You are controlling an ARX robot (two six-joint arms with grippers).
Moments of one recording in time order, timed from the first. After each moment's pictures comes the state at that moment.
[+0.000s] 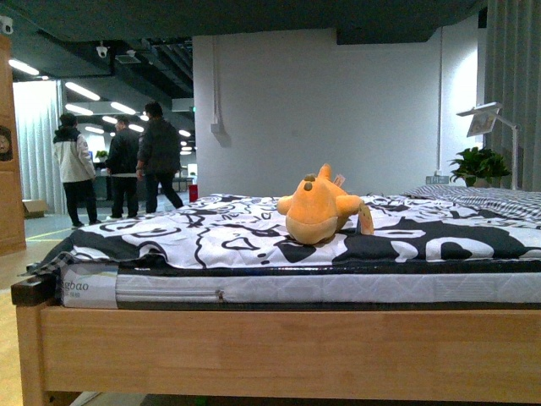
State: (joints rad) left arm 0.00 0.00 0.01 -0.01 0.00 -0.01; right arm 0.00 0.00 0.01 0.00 0.00 0.00
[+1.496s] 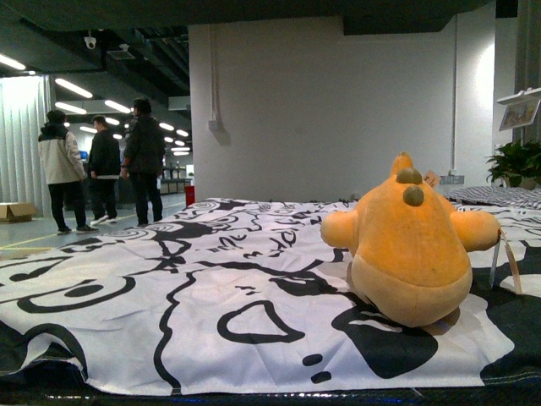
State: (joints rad) left arm 0.00 0.00 0.01 -0.01 0.00 -0.01; right arm -0.15 0.31 0.09 0.24 -0.40 0.19
